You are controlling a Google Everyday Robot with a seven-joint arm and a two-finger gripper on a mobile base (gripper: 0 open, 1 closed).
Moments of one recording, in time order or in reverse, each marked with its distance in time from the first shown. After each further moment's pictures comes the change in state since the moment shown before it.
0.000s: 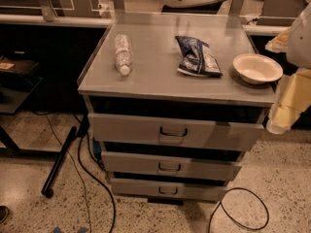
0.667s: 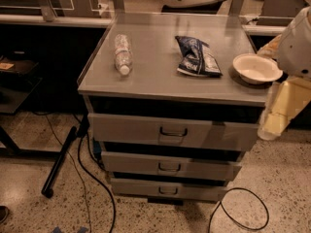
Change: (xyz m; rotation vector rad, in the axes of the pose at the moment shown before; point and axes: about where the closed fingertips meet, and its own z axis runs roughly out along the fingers) arm -0.010 0.009 0.011 -0.015 -0.023 -0.011
